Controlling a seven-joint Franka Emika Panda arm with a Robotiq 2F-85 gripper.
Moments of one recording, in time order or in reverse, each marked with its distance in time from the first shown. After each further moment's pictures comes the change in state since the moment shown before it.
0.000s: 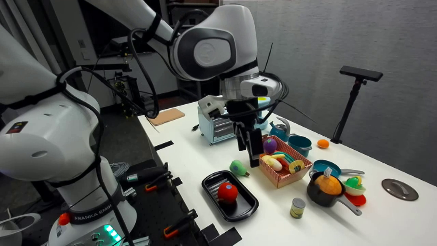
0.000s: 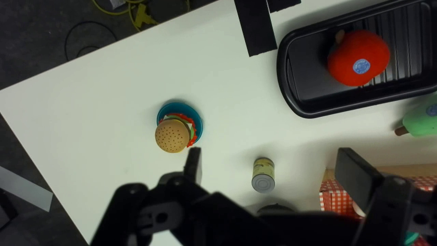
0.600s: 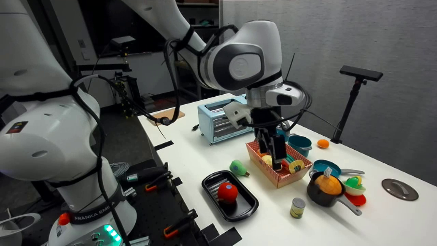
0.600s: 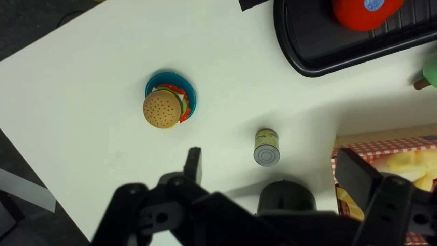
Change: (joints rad) arm 0.002 0.248 -0.001 0.162 0.000 0.107 0.079
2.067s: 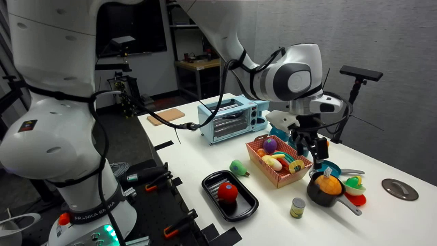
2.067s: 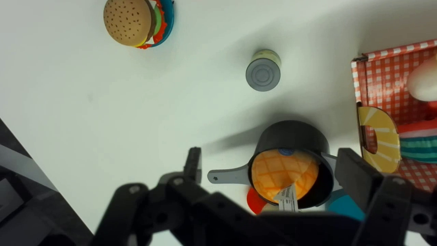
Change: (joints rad) arm 0.138 0.468 -0.099 0.470 0.009 0.005 0.062
